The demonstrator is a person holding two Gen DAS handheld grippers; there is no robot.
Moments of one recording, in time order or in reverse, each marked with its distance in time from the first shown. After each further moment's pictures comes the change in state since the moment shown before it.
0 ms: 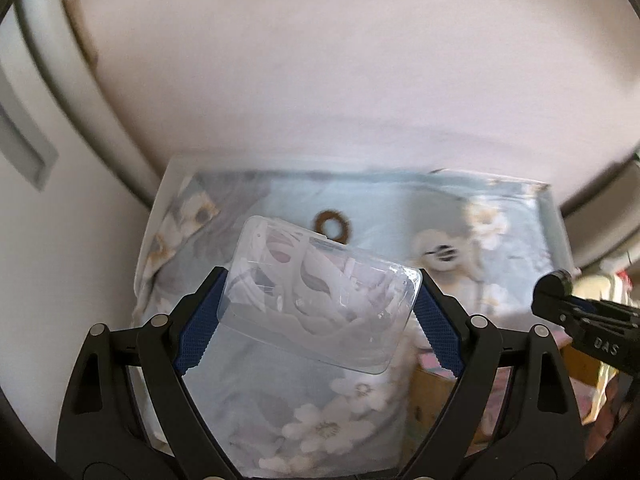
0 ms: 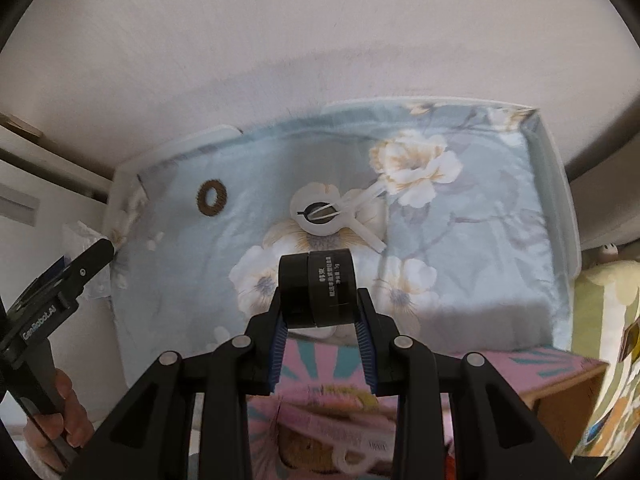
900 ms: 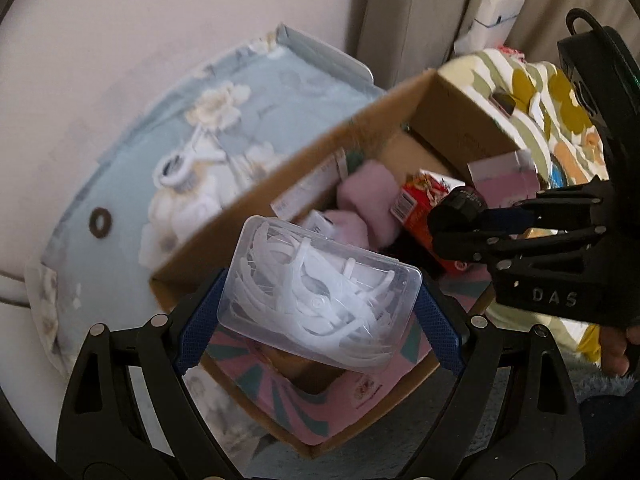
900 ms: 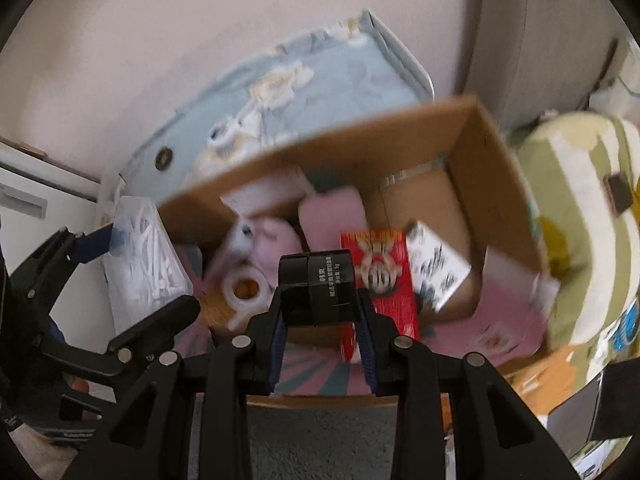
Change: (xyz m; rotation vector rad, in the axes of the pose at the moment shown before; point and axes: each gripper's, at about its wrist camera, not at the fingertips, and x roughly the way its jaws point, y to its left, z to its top) left arm -0.009 -0.184 -0.134 0.720 0.176 -0.315; right arm -0.039 -0.086 -0.155 0.179 0.001 0.020
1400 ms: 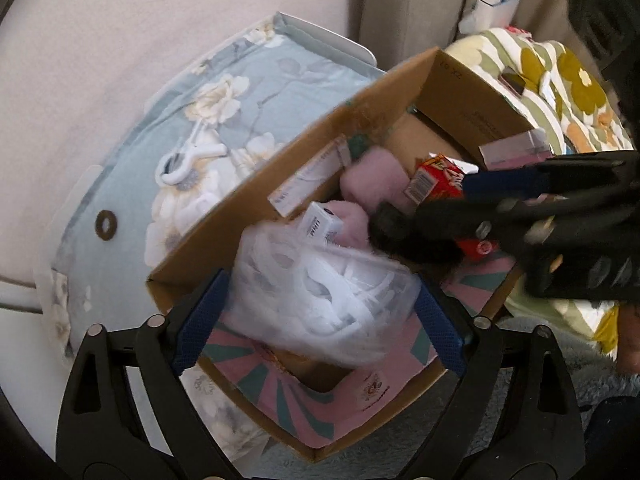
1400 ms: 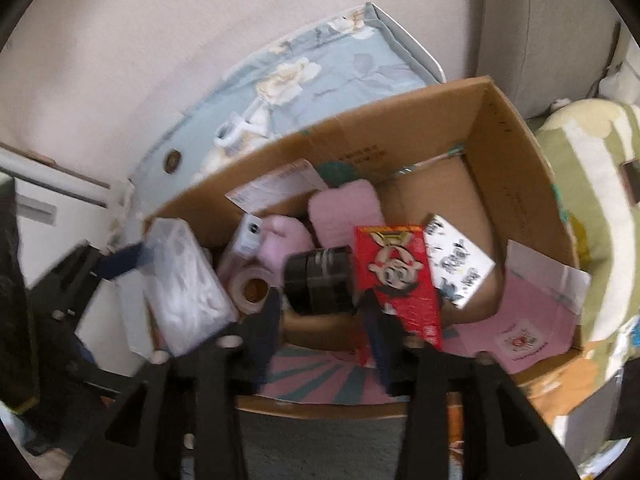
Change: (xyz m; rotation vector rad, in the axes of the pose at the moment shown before) left arm 0.008 -0.008 -0.001 0.038 0.017 0.082; right arm 0.009 -0.004 0.002 0.015 -0.018 0.103
